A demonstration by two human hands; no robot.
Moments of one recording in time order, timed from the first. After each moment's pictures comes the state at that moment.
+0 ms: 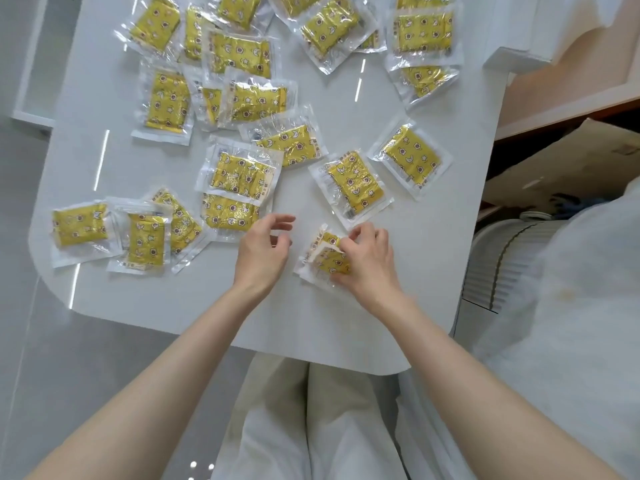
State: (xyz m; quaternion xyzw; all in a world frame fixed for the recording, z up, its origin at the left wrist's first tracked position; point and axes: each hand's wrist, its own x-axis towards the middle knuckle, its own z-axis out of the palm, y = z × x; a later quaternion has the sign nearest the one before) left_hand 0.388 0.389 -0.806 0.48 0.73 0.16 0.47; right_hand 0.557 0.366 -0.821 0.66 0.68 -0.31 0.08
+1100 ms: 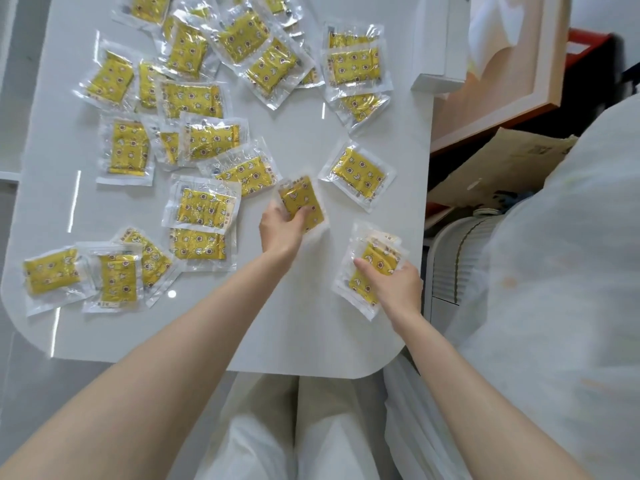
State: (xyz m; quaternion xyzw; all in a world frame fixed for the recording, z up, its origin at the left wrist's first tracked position) left_hand 0.476 0.448 -0.820 0.33 0.77 0.19 0.52; right_hand 0.628 0.343 -0.788 0.82 0.20 -0.47 -0.25
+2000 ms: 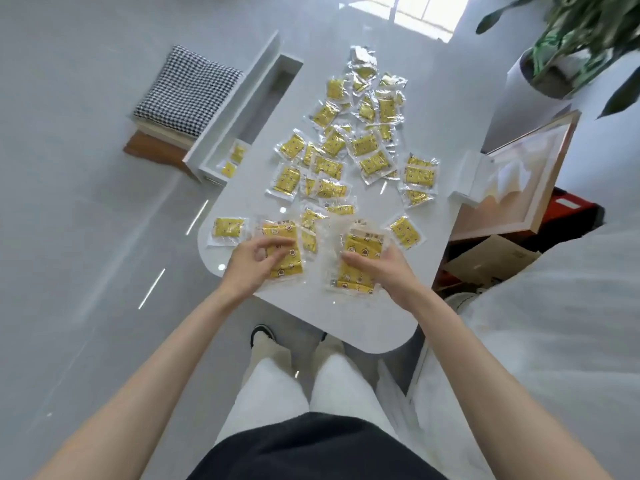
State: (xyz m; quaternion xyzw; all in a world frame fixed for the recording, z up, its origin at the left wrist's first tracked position) left_hand 0.297 0.299 -0.506 0.46 0.68 0.30 0.48; right_hand 0.528 0.347 -0.509 0.59 0.45 -0.65 -0.18
